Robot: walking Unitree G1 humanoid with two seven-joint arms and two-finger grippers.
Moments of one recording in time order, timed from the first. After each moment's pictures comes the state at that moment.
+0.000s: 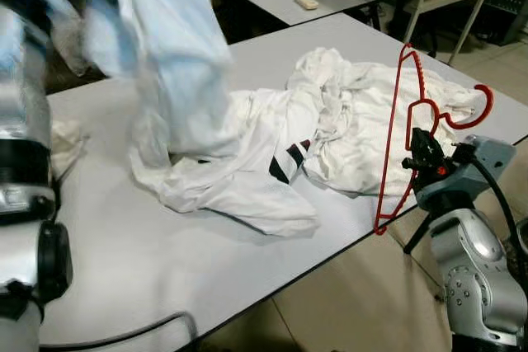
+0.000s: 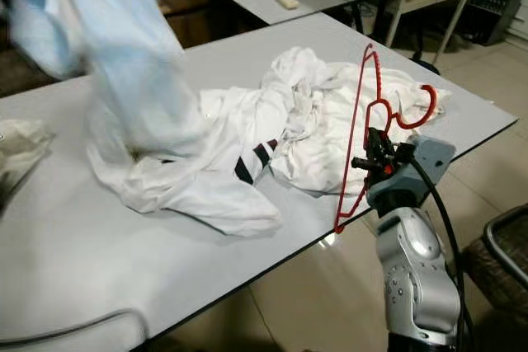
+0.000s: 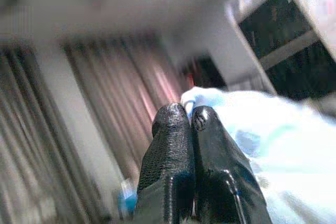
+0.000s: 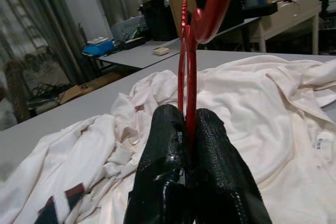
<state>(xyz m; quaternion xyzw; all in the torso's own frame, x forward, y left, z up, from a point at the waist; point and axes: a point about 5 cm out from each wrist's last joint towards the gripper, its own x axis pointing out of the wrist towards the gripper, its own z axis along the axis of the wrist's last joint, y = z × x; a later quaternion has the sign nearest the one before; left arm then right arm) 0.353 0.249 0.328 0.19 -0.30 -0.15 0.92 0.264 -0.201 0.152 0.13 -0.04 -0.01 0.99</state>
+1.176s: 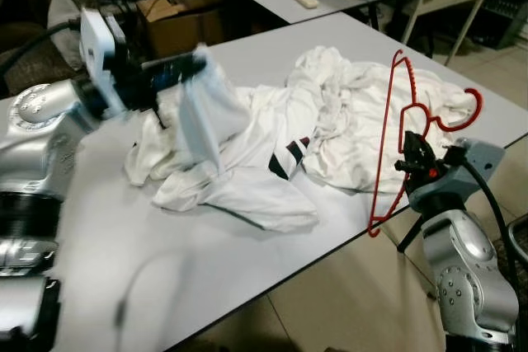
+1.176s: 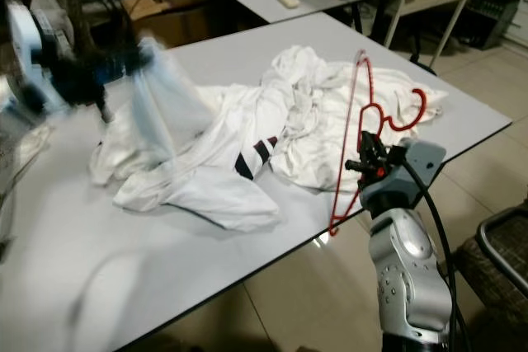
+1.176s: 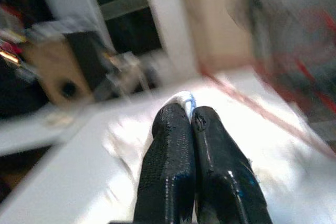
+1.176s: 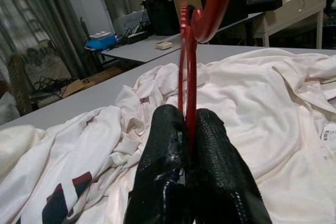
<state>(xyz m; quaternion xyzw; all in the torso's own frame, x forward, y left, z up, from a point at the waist) 0.326 0.218 0.254 0.13 -0.09 -0.48 0.86 0.265 -0.197 0.147 0.14 -0.03 -0.01 0.99</state>
